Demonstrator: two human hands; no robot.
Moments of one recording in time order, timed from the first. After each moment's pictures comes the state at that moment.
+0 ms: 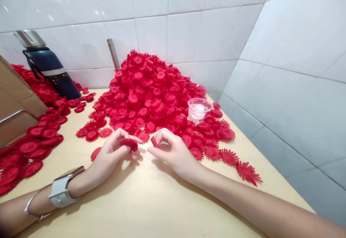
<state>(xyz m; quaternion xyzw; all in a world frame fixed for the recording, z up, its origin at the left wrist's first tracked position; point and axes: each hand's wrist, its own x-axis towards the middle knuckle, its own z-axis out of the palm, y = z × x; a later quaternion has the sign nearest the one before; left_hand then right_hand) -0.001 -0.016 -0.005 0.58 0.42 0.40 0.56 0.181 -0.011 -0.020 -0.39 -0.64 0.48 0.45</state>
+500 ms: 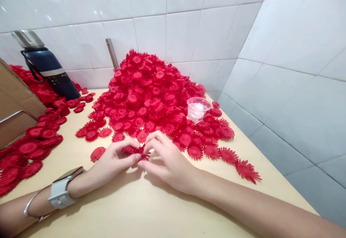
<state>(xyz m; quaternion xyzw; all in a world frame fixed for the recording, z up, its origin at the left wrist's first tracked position) 0.001 -0.018 0.000 0.66 0.42 0.30 0.54 0.178 -0.026 -0.015 -0.36 -0.80 0.32 0.37</state>
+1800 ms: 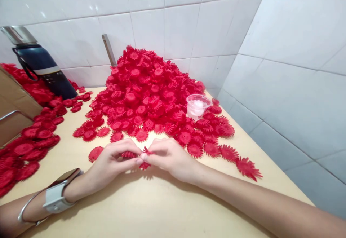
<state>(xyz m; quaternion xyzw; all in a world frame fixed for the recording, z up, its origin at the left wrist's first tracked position) -0.004 -0.016 -0.003 0.78 0.38 0.30 0.40 0.182 -0.016 -0.013 -0.36 -0.72 0.50 0.32</state>
